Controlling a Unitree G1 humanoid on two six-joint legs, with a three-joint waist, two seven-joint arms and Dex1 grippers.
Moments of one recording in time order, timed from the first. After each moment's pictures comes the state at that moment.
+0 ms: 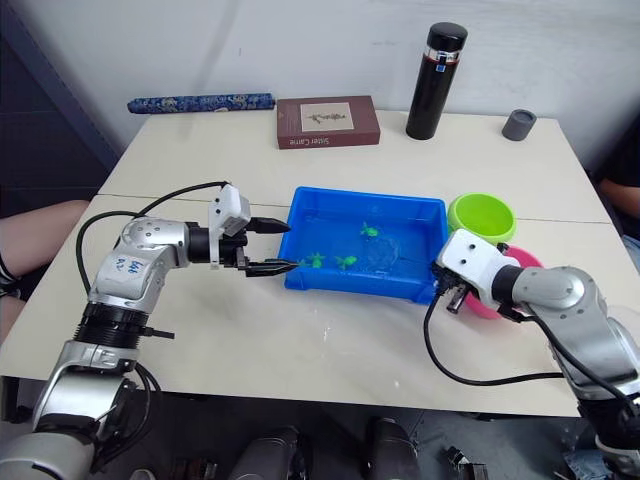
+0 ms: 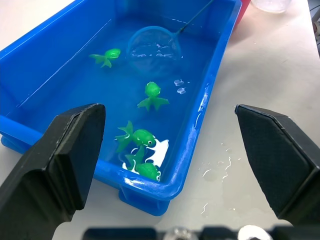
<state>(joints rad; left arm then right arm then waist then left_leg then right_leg) -0.73 0.53 -0.08 0.23 -0.22 0.39 -1.10 -0.27 -0.92 0.03 -0.32 0.11 0.50 0.81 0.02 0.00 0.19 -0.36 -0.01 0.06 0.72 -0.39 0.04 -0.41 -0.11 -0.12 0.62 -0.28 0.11</state>
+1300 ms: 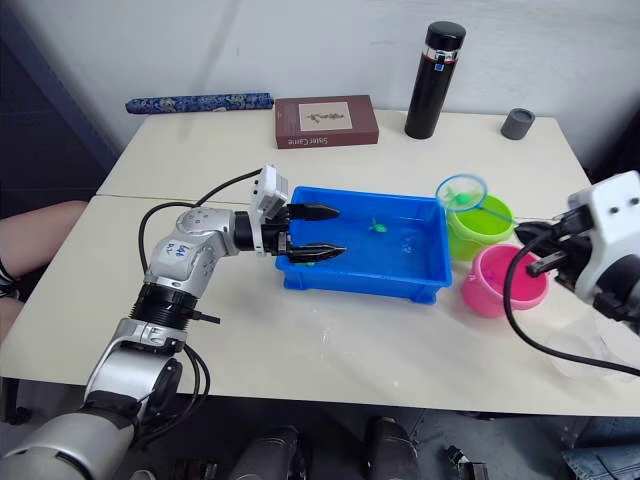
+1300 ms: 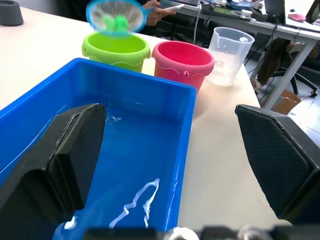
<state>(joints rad) -0.88 0.31 -0.10 0.41 -0.31 0.34 -1.13 -0.17 -0.93 -0.62 -0.58 0.51 1.06 0.56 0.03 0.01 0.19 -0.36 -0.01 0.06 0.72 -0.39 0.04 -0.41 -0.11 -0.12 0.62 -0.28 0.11</state>
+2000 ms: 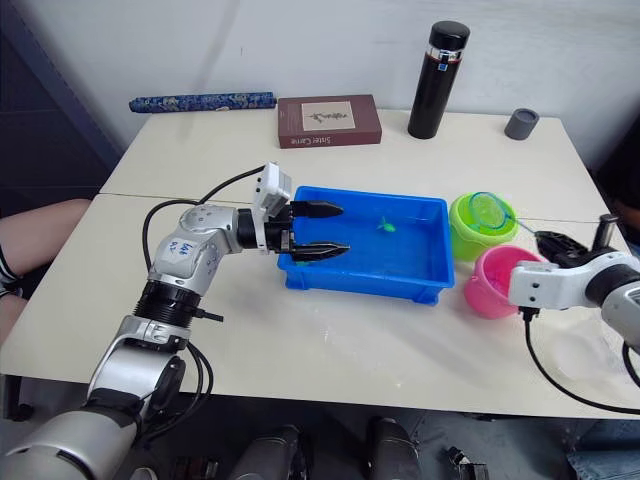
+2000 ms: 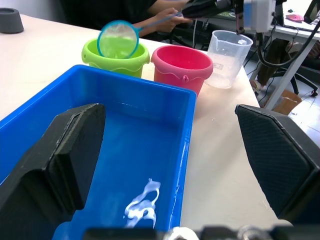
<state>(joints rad) -0.89 0.30 -0.10 0.41 -0.31 0.33 -1.13 0.14 -1.28 -0.31 -0.21 -0.50 -0.05 0.37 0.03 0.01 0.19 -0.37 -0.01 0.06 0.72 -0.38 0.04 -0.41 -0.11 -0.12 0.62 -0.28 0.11</state>
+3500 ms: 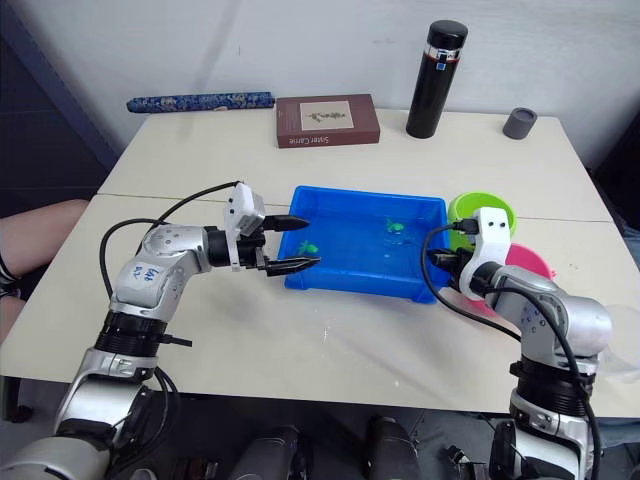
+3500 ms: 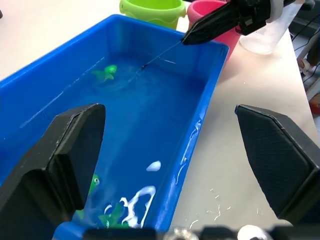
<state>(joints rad) -0.73 0.43 -0.08 0.17 -0.29 0.42 -1.00 -0.49 -0.43 -0.38 -0.23 0.51 1.22 0.30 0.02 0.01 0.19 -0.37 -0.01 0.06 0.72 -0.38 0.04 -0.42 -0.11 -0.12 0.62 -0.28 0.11</state>
